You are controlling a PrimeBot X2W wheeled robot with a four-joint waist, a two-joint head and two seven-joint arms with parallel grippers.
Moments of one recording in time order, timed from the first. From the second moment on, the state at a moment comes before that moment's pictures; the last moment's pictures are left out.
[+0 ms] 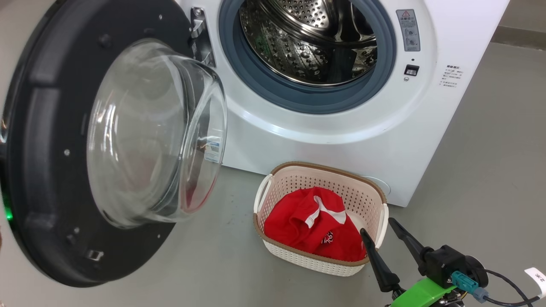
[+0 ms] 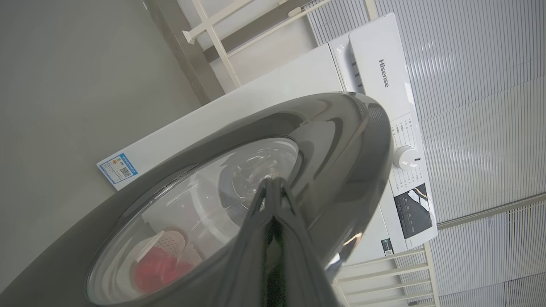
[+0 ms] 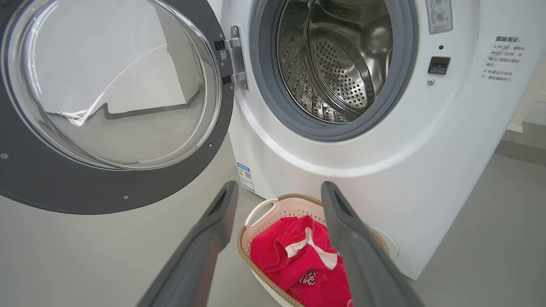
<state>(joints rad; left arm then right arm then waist) -0.64 0.19 0.63 0.45 -1.15 -0.02 0.86 -0.06 -0.07 0.20 0.33 0.25 0.12 -0.26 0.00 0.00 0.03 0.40</state>
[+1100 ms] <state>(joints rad) -0.27 0.03 0.32 -0.12 -1.43 0.19 0.78 -0.07 -0.05 0.18 0.34 0.26 0.12 -0.26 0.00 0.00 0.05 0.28</state>
